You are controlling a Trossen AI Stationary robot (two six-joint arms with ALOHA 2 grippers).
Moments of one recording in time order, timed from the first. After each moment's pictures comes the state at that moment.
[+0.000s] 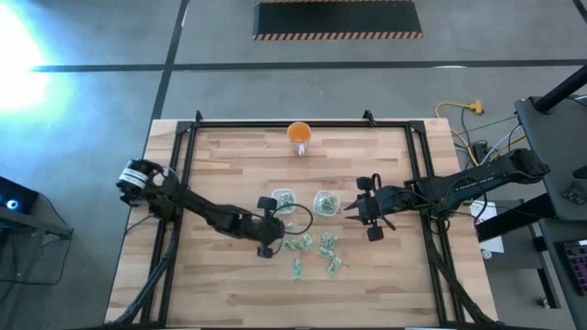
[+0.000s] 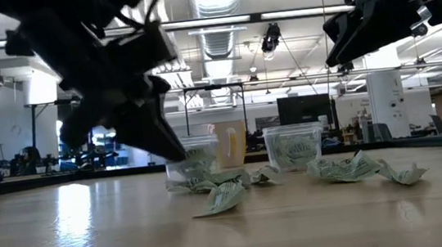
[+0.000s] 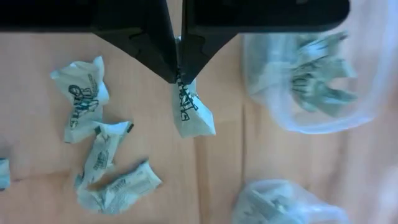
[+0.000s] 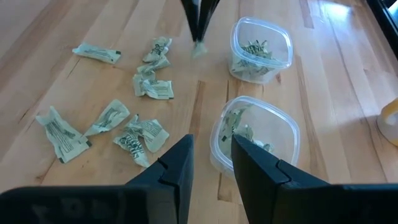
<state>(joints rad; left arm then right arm) -0.31 1.68 0.84 -0.03 -0.39 -0.02 0.20 1.05 0.56 -0.18 0.13 -0.07</state>
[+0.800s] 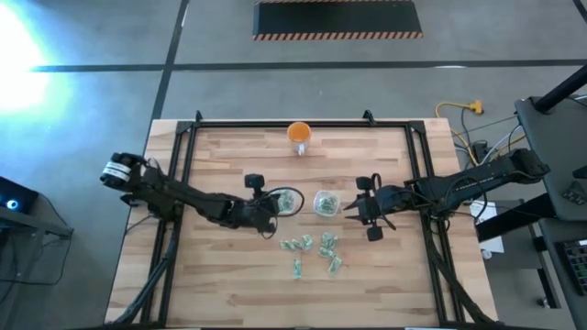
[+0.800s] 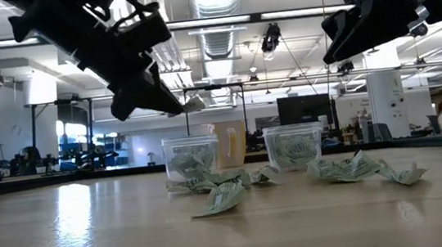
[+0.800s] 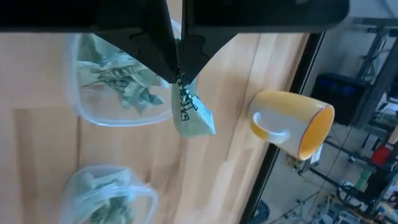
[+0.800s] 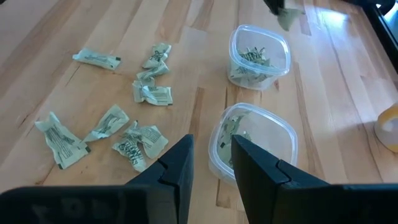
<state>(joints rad) -0.24 1.53 0.81 -0.06 -0.77 0.07 0.20 1.05 0.56 -0.16 0.13 -0.08</state>
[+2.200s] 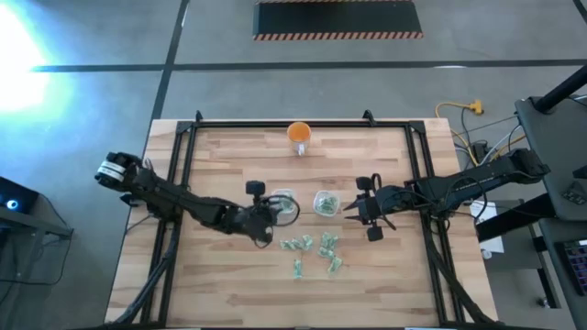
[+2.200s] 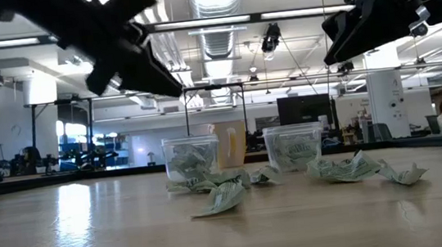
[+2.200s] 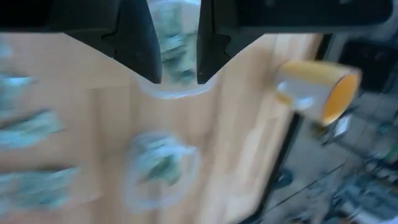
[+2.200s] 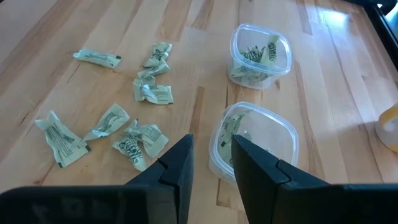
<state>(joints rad) -0.33 1.48 0.81 -0.04 -0.71 0.09 0.20 1.05 0.55 -0.15 0.13 -0.09</state>
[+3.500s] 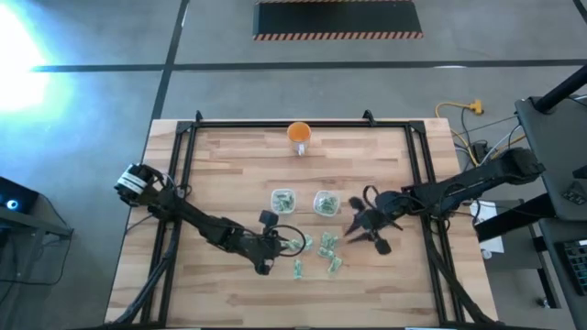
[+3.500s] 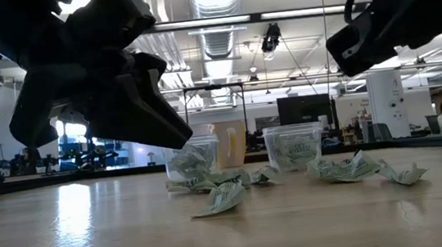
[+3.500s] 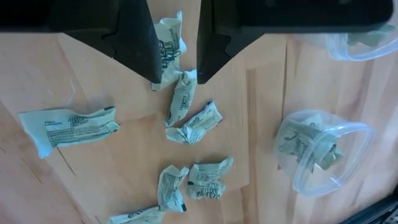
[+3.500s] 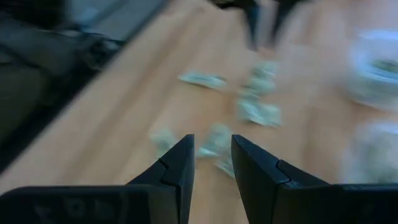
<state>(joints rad) -0.44 1.70 0.78 0.24 -0.44 0.06 0.22 1.14 0.41 0.21 -0.26 0.03</state>
